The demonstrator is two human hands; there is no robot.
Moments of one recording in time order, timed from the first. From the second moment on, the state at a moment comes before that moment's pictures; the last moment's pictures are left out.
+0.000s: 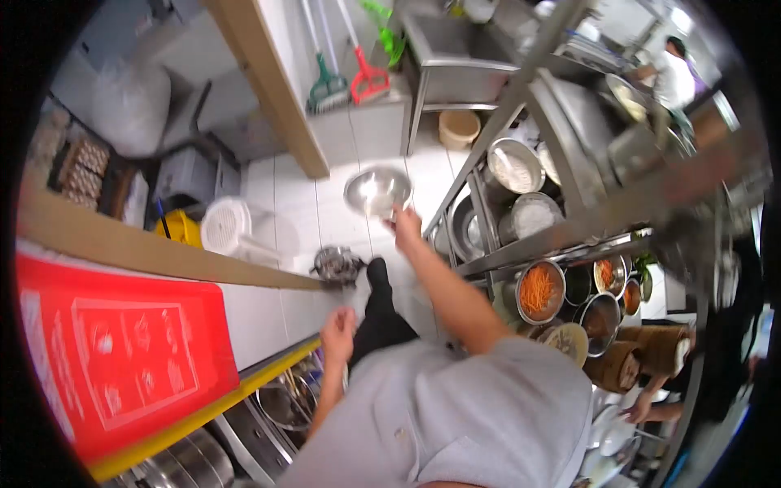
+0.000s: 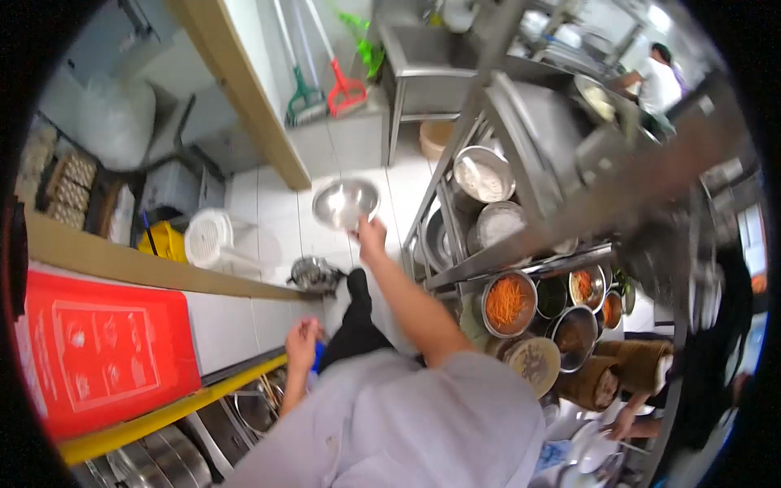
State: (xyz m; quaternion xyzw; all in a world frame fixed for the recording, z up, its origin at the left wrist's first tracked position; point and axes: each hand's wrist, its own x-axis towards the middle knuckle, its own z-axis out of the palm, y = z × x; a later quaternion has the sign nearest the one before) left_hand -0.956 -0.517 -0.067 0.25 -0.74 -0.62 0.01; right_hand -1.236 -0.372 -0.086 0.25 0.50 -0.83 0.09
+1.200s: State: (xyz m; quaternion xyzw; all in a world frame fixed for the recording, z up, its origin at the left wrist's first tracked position) left_hand -1.198 -0.695 -0.076 0.45 -0.88 -0.11 -0.11; right_hand -1.659 -0.239 -0.269 0.08 0.93 -0.26 0.24
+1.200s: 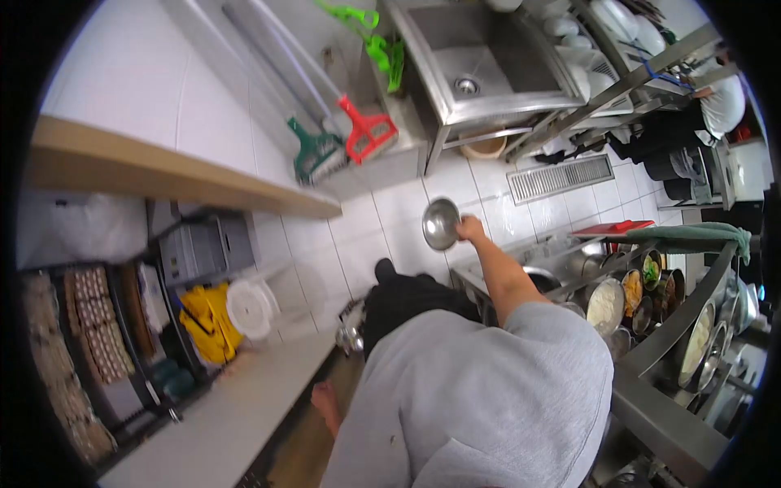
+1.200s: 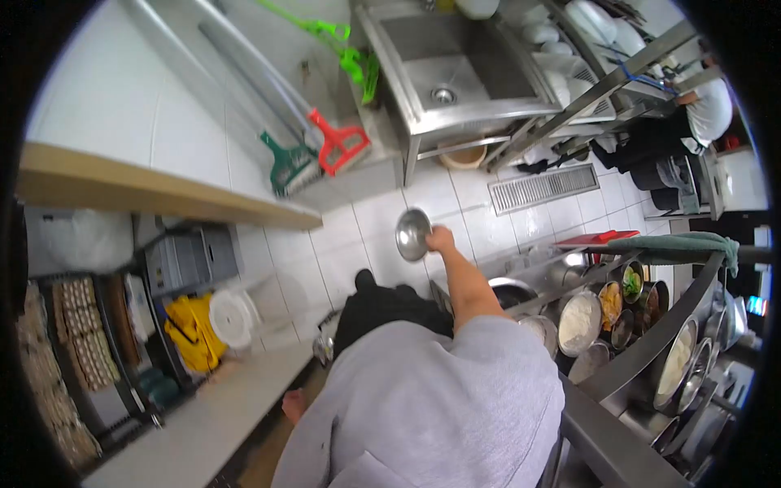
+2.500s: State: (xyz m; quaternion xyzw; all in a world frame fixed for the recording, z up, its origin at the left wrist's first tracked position) left_hand -2.399 -0.247 -0.073 -0.21 -0.95 0.10 0.19; right_hand -2.119 -0.046 -0.085 0.29 0.71 -0.64 -0.04
